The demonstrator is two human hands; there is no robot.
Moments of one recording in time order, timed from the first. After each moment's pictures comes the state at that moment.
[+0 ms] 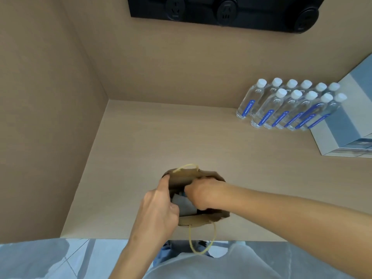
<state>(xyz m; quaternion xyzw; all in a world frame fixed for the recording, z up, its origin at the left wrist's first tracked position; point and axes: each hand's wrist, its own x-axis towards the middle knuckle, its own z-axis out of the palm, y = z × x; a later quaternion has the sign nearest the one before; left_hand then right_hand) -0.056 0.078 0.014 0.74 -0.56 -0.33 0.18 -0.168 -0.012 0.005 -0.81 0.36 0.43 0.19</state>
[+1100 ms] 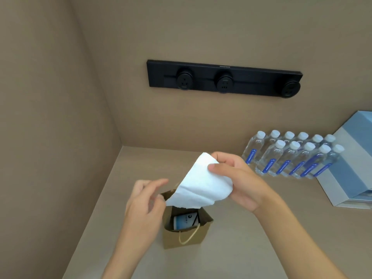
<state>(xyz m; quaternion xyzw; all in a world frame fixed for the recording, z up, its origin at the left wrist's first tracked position) -0.015 0.020 0.070 0.66 -0.53 -0.29 0.45 -0.225 -0.077 0.121 -0.53 0.35 -0.31 0.71</state>
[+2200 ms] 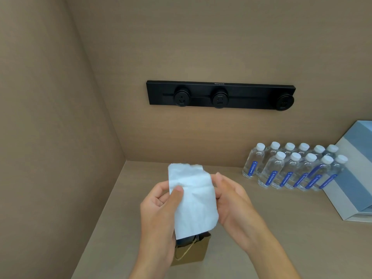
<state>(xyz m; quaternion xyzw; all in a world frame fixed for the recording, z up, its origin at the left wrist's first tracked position) -0.072 0.010 0.119 0.52 -0.25 -0.51 0.64 -0.219 -0.044 0.111 -0.42 0.34 -0.42 0.73</state>
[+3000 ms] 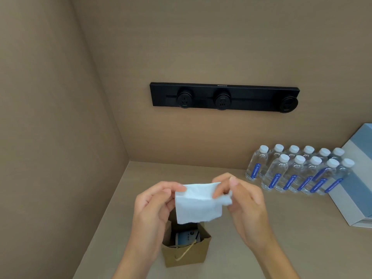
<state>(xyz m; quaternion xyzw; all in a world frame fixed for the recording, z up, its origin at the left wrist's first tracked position) -0.048 0.004 0.108 0.43 -0.38 -0.49 0.65 -0.231 -0.044 0.108 -0.55 0.28 -0.55 0.57</state>
